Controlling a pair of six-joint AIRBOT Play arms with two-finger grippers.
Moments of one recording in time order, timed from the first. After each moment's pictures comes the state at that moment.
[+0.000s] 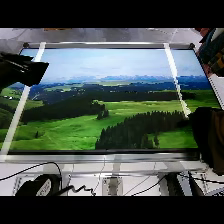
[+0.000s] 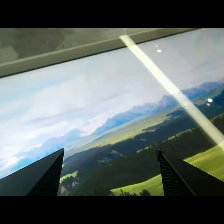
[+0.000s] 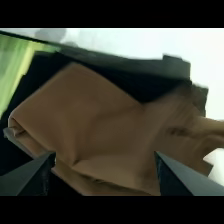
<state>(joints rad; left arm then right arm) 0.11 -0.85 1.30 0.84 -0.94 -0.87 -1.13 -0.86 1.32 -1.58 1.38 1.84</state>
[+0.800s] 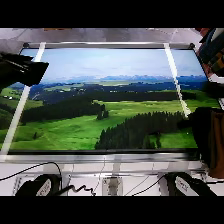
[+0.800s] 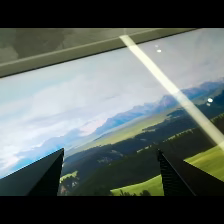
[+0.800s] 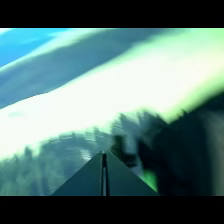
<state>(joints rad) 0.11 -0.85 1.30 0.84 -0.94 -0.87 -0.22 -1.05 1.31 -1.57 1.17 1.55</state>
